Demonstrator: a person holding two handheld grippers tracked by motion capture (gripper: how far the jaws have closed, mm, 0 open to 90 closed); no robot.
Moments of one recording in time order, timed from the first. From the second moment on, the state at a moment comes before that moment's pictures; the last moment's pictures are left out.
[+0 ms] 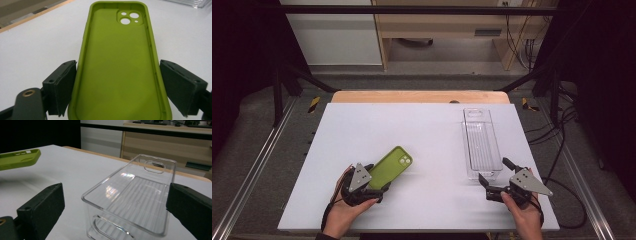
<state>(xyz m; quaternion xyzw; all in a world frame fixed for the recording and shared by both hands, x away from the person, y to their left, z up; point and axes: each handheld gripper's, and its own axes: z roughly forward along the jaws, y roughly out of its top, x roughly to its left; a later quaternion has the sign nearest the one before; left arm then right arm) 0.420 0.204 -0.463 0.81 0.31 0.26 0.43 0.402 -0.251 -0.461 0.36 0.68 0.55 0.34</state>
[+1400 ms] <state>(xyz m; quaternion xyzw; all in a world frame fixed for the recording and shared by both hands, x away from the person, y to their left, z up) 0.411 0.192 -0.460 0.81 0.28 0.31 0.42 0.445 -0.094 -0.453 0.34 0.73 0.56 0.20</state>
